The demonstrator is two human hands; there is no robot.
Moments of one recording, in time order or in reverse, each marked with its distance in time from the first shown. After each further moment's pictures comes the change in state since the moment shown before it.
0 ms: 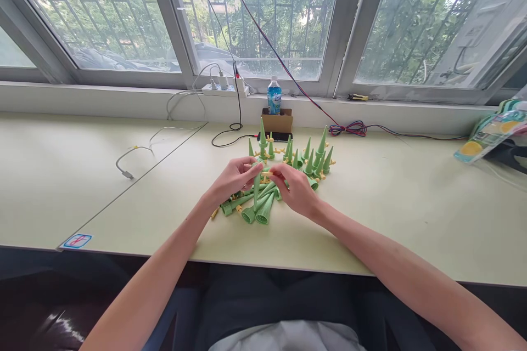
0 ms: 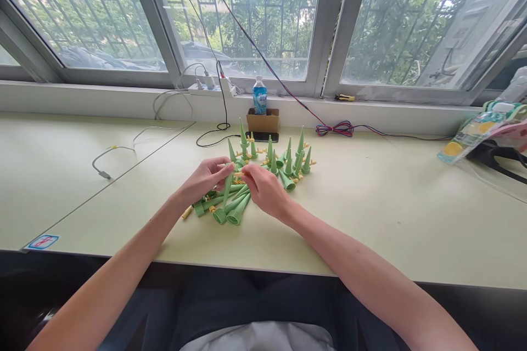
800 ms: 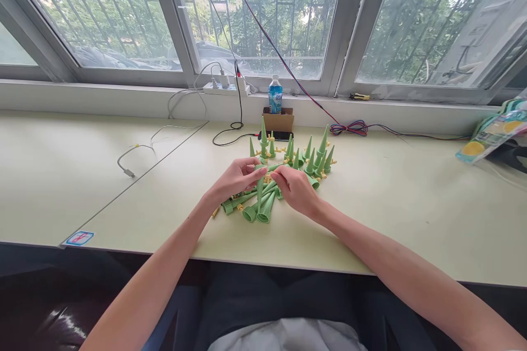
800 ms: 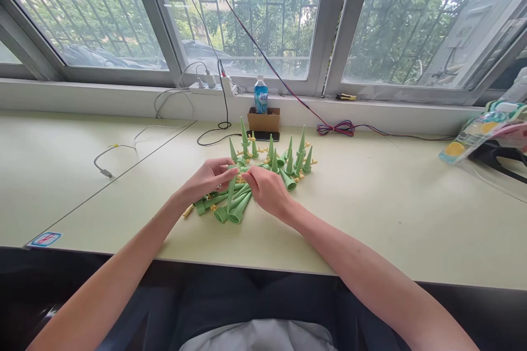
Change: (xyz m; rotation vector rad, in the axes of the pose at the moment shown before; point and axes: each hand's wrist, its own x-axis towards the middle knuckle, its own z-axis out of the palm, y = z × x) left_hand -0.003 0.004 0.001 0.095 -0.050 0.020; right_hand -0.002 0.002 0.001 -0.073 -0.055 0.113
